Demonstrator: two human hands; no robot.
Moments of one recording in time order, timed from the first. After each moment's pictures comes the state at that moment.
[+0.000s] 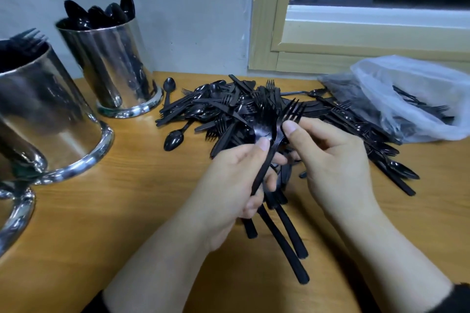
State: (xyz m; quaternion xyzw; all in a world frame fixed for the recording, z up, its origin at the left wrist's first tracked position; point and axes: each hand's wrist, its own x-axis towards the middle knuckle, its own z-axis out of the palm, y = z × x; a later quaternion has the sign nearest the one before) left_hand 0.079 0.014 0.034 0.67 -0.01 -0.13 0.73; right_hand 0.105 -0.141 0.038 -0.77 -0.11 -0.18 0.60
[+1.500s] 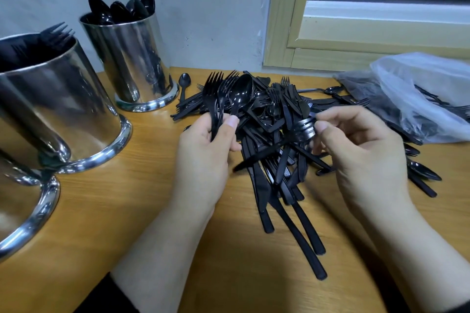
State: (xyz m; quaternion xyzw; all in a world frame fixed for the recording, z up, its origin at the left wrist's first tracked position) left_hand 0.098 0.051 0.022 0.73 0.06 0.19 0.65; right_hand 0.108 -0.144 0.036 -0.70 -0.10 -0.18 0.68
